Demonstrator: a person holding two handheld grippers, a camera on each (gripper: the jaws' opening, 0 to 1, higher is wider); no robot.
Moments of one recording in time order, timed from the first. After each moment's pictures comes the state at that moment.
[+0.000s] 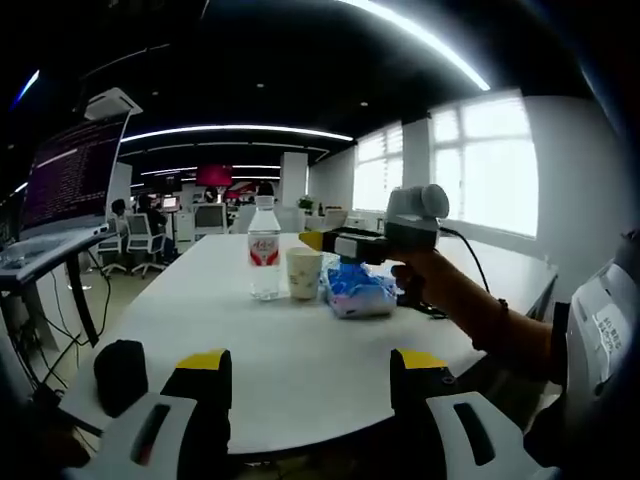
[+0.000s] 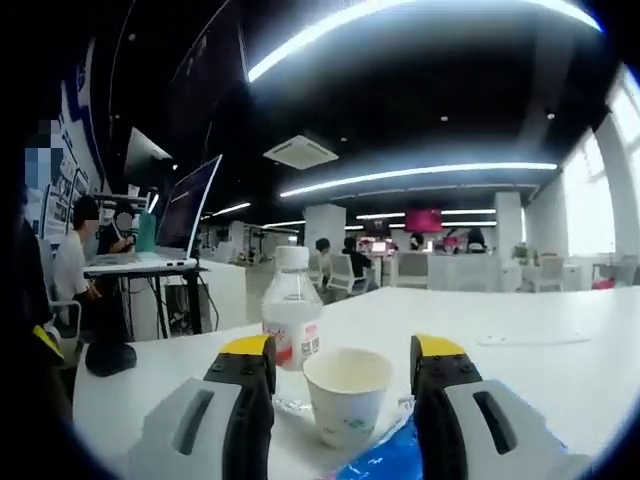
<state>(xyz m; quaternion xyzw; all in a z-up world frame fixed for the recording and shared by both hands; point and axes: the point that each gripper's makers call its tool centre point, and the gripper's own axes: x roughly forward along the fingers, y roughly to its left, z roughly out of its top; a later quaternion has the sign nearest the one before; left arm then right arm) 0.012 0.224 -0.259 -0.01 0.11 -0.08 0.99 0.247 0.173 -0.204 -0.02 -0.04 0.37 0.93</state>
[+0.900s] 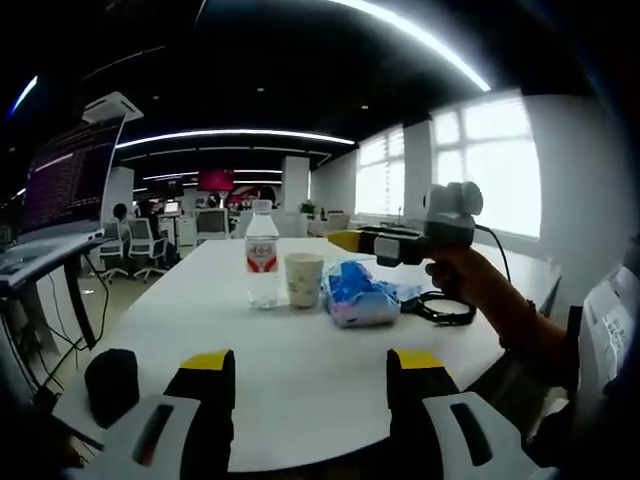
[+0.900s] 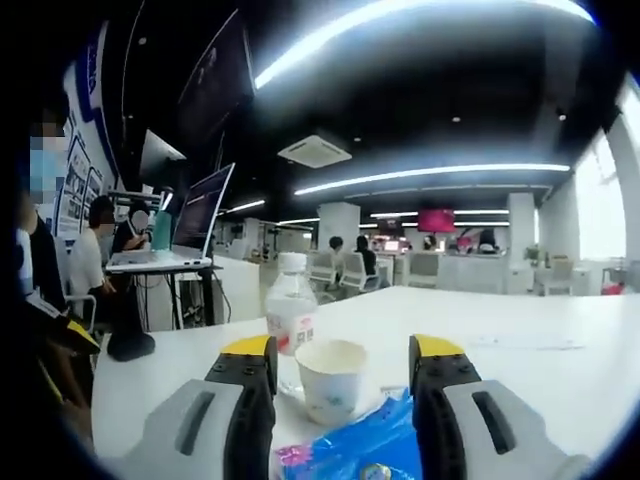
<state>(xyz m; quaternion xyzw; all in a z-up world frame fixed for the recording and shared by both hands) 0.029 0.220 -0.258 0.00 0.10 -0.07 0.99 0.241 0.138 -0.205 -0.02 -0.03 0.40 0.92</state>
